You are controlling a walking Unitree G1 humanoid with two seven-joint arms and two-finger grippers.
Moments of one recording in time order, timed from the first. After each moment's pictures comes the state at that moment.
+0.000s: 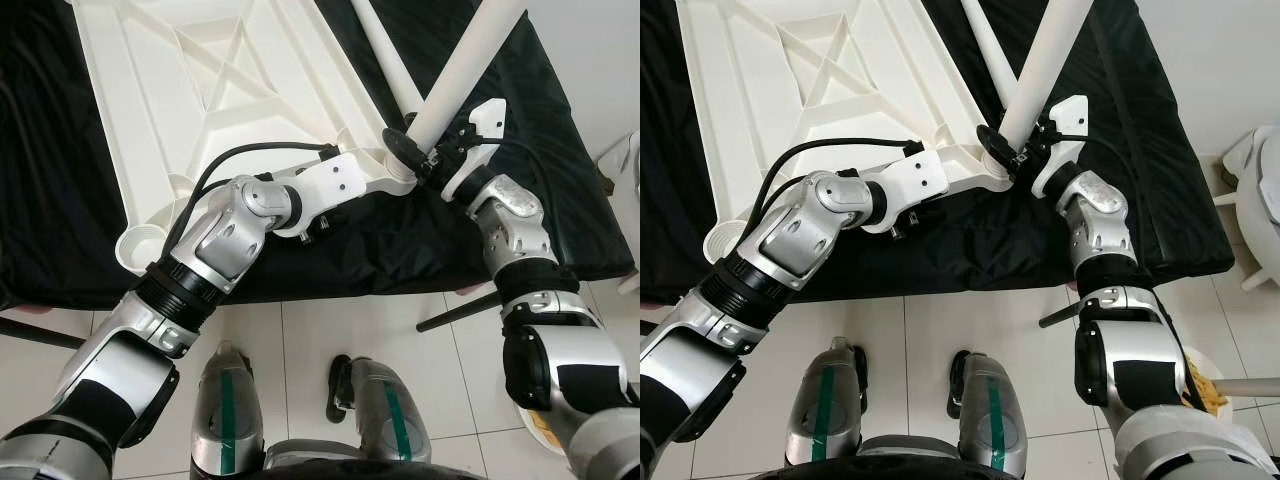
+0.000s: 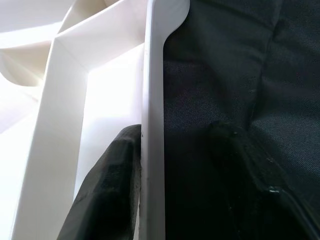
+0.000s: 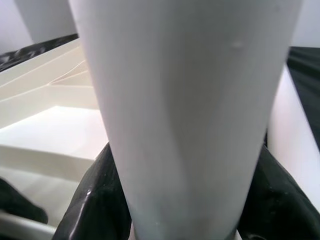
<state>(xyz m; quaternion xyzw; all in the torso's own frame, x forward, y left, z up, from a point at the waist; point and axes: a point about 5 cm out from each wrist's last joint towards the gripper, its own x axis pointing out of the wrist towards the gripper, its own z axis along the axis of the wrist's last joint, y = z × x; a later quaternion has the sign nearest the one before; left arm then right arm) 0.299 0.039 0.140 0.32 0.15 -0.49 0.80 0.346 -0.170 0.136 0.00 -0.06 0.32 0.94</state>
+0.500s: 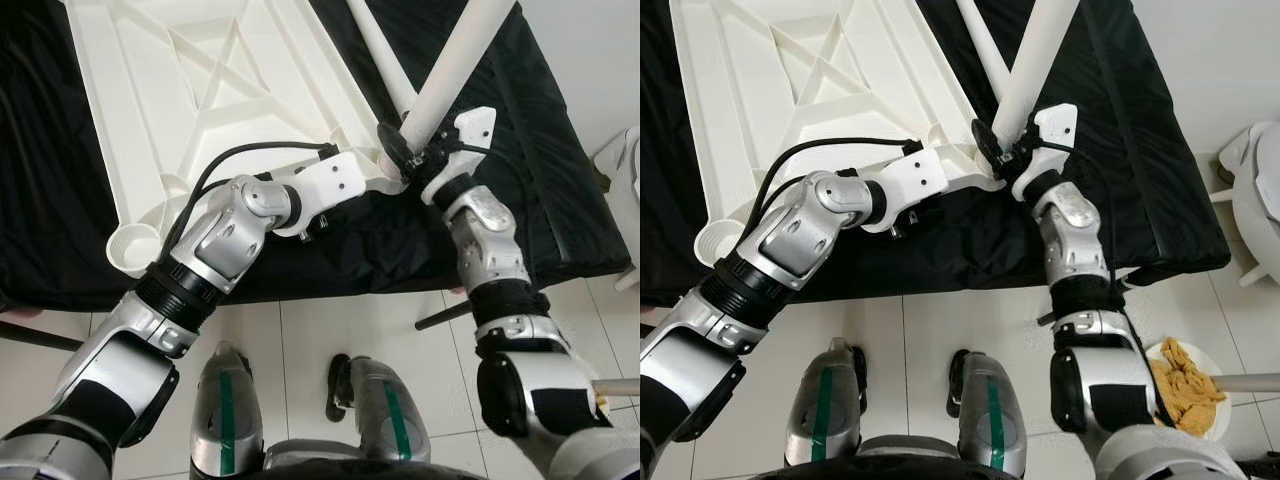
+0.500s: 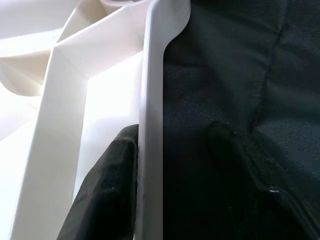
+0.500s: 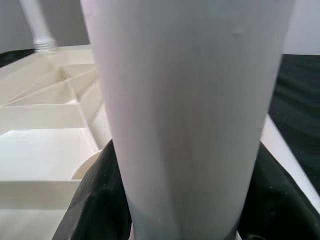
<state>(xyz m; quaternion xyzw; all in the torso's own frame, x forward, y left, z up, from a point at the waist) 0.299 0.039 0.140 0.32 0.15 -0.49 0.80 0.339 -0.150 0.137 0.02 -0.08 0.20 0.98</state>
